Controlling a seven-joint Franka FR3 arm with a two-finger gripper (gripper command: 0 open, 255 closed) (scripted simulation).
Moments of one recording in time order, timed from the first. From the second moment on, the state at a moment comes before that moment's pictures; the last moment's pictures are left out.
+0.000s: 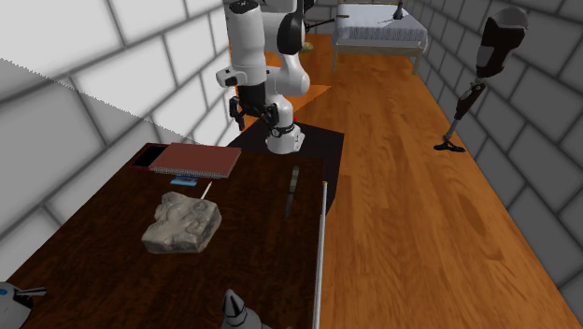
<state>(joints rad) 0.13 -0.51 0.14 -2.45 0.07 1.94 0.15</state>
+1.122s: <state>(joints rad) 0.23 -0.06 0.31 -2.28 0.04 2.22 0.22</state>
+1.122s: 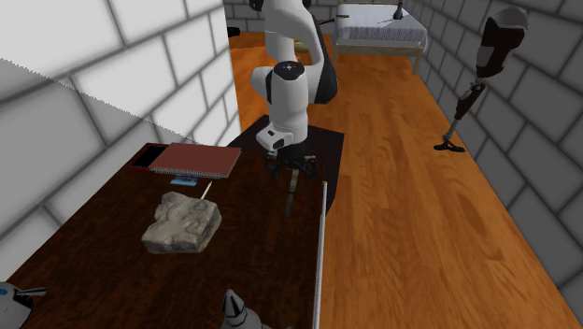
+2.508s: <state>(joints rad) 0.23 -0.03 0.30 -2.32 0.02 2.31 0.23</state>
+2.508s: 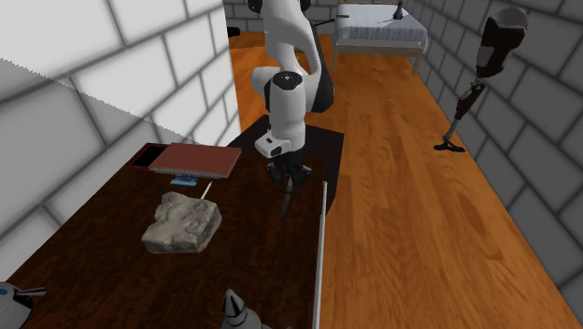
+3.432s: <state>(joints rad) 0.24 -0.10 0.30 -2.24 0.05 2.14 0.21</state>
